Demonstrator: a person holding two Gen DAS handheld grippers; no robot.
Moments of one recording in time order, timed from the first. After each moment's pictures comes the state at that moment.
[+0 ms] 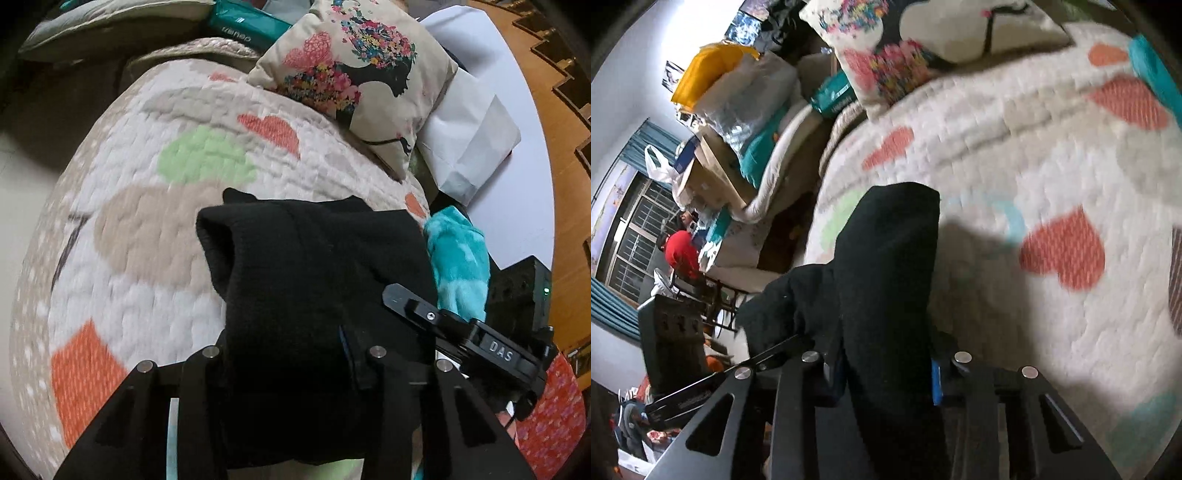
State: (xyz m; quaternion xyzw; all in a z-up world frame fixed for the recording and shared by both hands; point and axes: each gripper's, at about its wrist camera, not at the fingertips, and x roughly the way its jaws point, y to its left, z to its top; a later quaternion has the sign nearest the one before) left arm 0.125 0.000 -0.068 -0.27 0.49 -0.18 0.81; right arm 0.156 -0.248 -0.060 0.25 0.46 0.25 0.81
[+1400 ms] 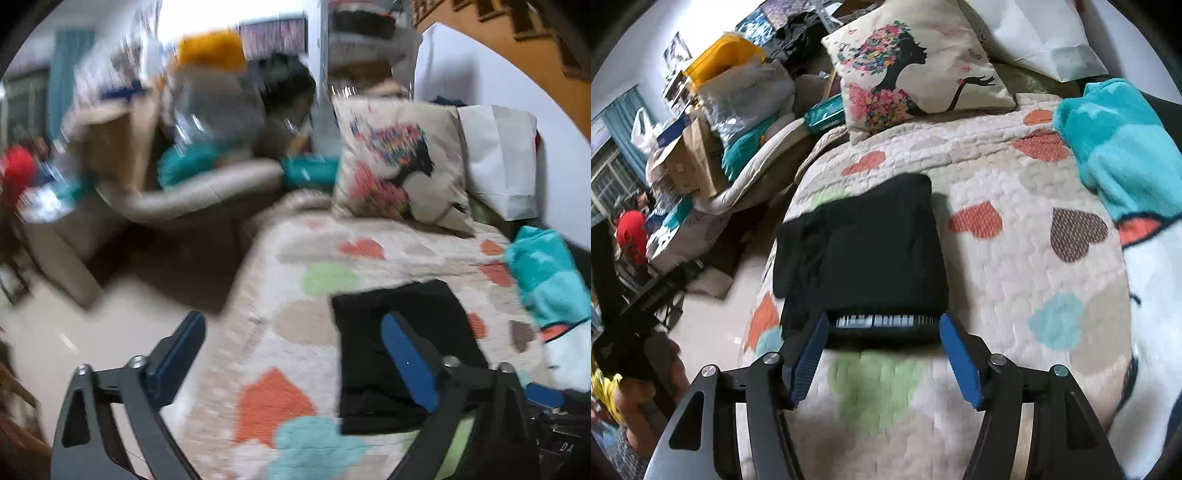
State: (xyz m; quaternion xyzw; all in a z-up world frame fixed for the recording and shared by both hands) left arm -0.005 0.008 0.025 -0.02 0.27 0.08 0.96; right arm 0.018 -0.255 -0.026 0.13 0.41 0.15 0.89
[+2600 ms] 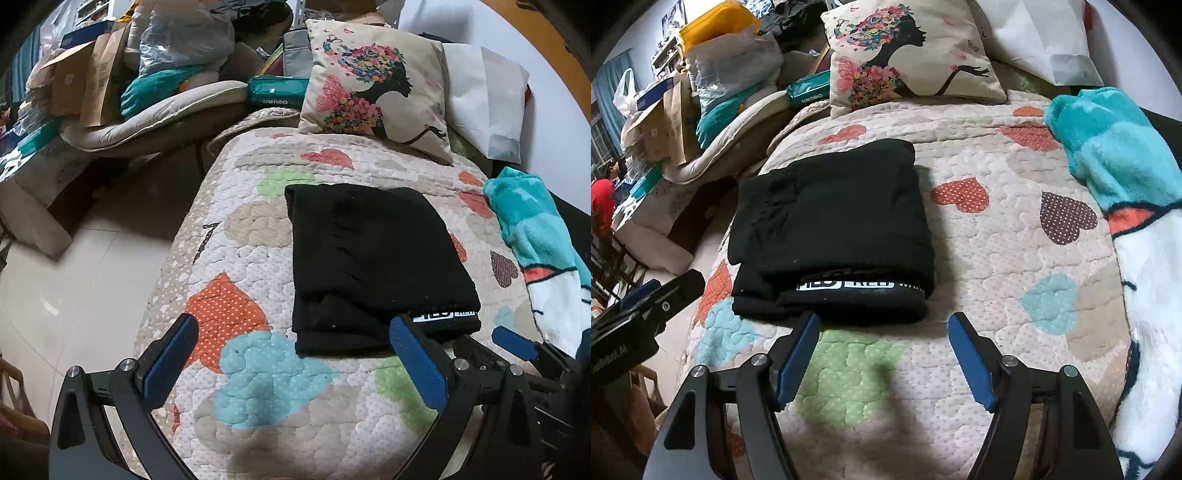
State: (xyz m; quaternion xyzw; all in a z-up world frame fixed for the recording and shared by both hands) left arm 0.001 -0.014 -0.033 -0.06 0.41 -0.01 0.91; right arm 0.024 -0.235 -0.061 0.07 0.43 0.10 0.90
